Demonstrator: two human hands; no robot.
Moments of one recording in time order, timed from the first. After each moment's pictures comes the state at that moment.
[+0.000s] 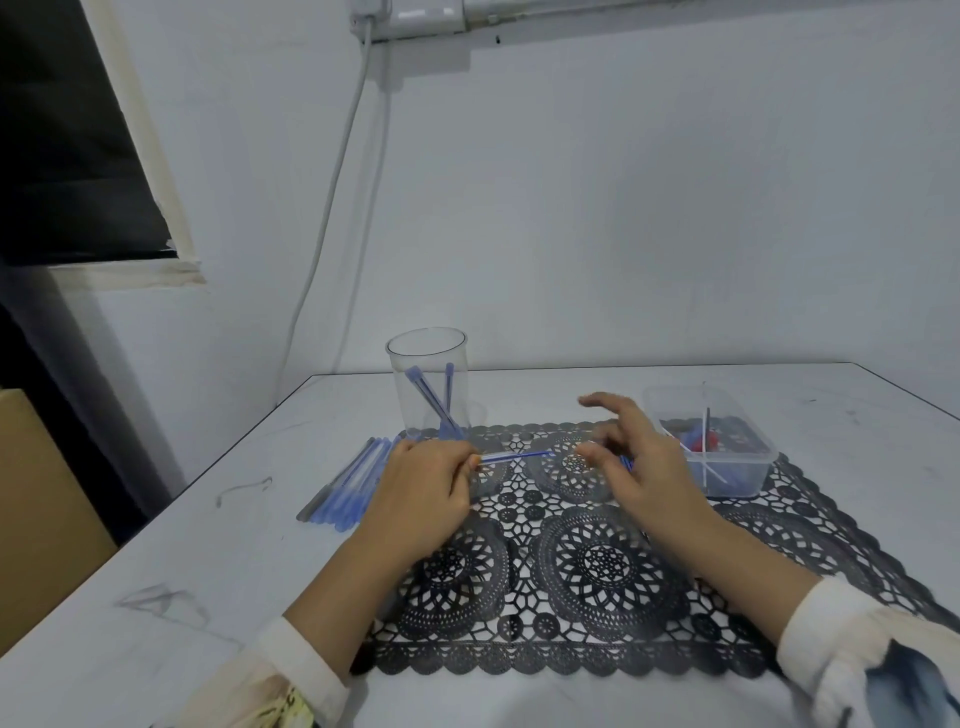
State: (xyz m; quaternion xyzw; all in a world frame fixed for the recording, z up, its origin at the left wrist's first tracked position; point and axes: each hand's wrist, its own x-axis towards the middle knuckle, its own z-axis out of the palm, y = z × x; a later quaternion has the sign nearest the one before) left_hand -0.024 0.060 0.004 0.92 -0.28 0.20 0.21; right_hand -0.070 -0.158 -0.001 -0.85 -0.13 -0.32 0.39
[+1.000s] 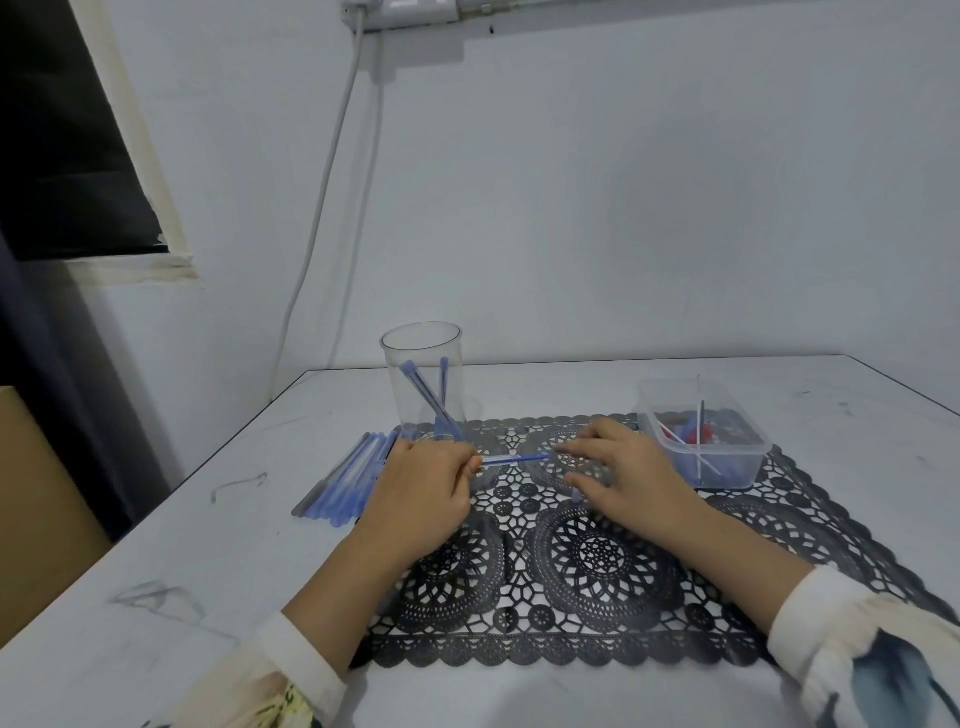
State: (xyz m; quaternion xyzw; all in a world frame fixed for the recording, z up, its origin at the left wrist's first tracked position) left_hand -0.028 0.056 0.006 0.93 -0.27 0.18 0.18; right_hand -0.063 -0.162 -0.006 -0.94 -0.13 -0.24 0.21
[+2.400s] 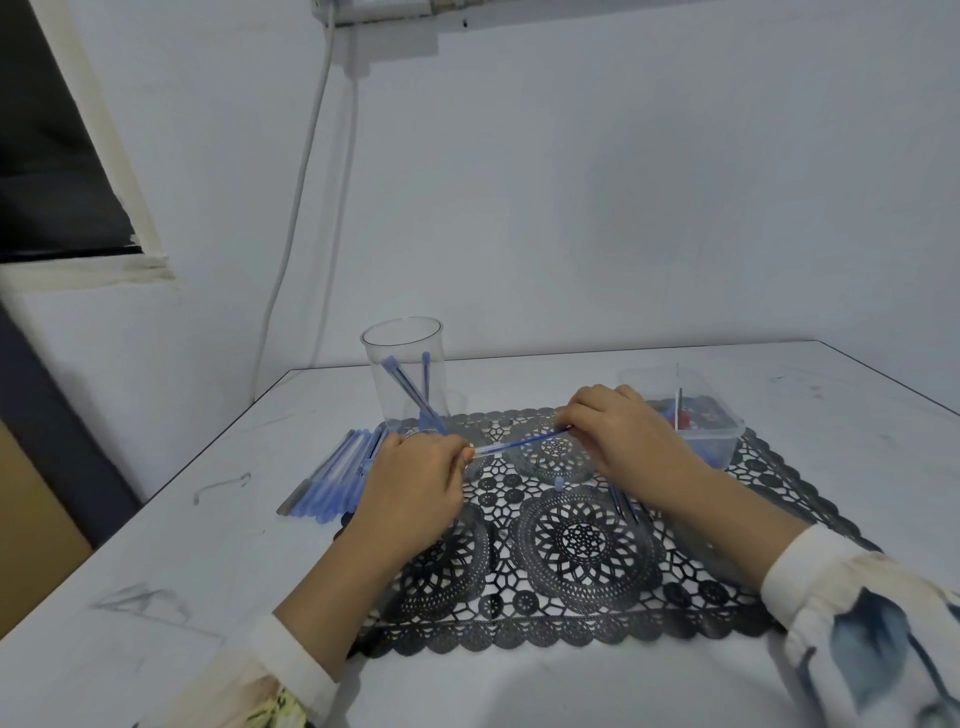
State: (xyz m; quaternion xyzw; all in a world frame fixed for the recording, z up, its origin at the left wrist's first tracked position) left_hand -0.037 0.049 0.009 0.94 -0.26 0.19 0.14; right_hand -0.054 -0.182 0.006 -0.91 -0.21 -0.37 0.01
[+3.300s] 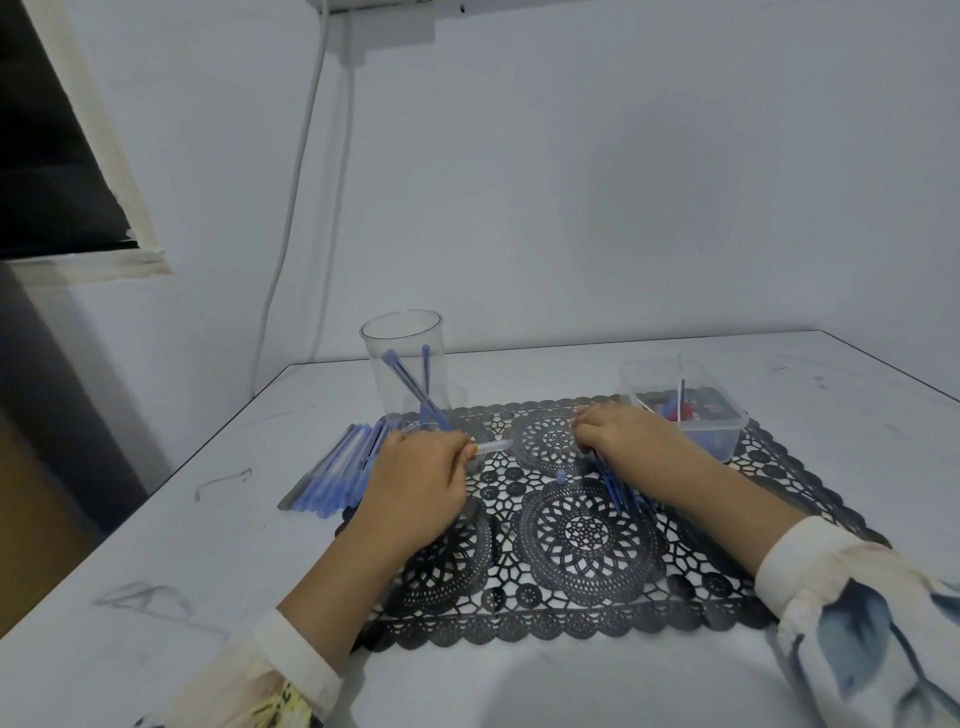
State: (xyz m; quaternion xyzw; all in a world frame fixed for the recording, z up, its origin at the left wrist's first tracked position) left_hand -0.036 0.050 0.006 0.93 -0.27 0.19 0.15; right_hand -0.047 -0.197 -0.007 -0.97 -0.18 -0.17 -0.08
